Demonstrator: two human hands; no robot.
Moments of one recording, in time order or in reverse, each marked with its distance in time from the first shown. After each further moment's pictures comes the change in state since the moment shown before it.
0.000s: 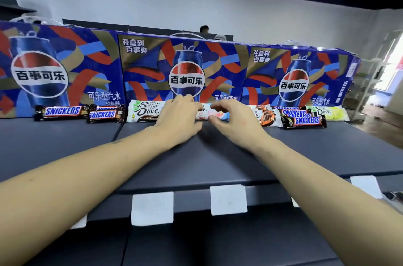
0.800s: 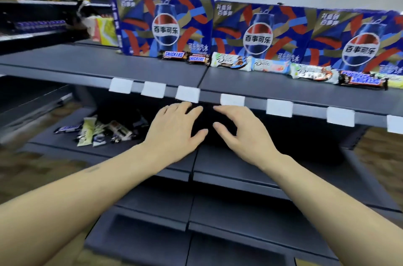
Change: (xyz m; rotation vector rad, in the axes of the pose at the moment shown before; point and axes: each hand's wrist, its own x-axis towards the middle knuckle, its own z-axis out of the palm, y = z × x) left_hand -0.324 0.012 -0.080 0.159 -0.004 -0.270; right_hand -0.219 -0.137 0.034 0.143 -0.106 -0.355
